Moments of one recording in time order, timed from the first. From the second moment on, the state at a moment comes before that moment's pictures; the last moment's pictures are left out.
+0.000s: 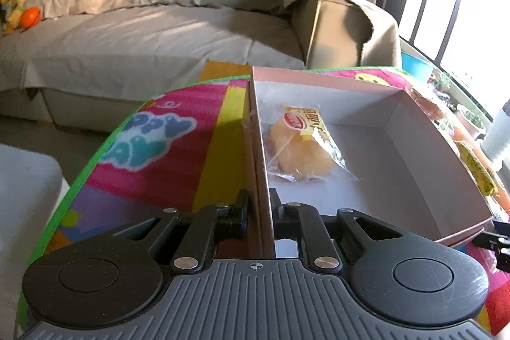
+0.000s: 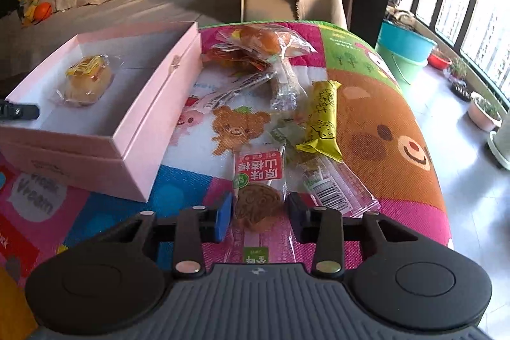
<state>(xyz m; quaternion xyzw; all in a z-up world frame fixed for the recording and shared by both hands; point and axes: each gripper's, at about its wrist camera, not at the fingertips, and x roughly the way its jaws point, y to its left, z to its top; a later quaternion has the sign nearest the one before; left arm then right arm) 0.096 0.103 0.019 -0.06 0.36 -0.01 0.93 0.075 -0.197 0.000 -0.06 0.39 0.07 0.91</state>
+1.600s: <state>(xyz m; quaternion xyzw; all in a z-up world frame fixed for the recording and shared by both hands) 0.088 0.104 0.023 -0.06 0.36 -0.02 0.93 0.118 -0.124 0.153 0.03 0.25 0.18 0.95</state>
